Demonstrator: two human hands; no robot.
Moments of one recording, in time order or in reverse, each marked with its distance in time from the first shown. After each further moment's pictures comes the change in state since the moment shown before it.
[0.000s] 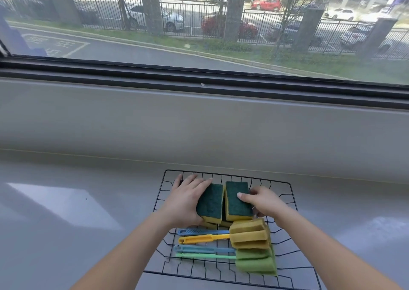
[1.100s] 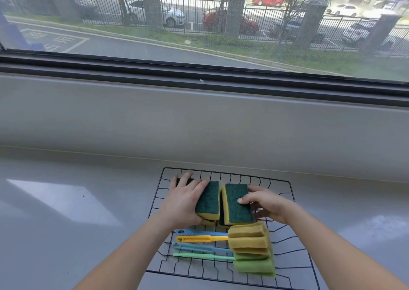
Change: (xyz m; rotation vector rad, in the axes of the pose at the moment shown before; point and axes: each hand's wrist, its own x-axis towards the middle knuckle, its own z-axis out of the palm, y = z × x) left_hand -0.005 0.011 0.005 0.093 0.047 -0.024; right_hand 0.000 0.010 -0.016 0.320 -0.304 0.025
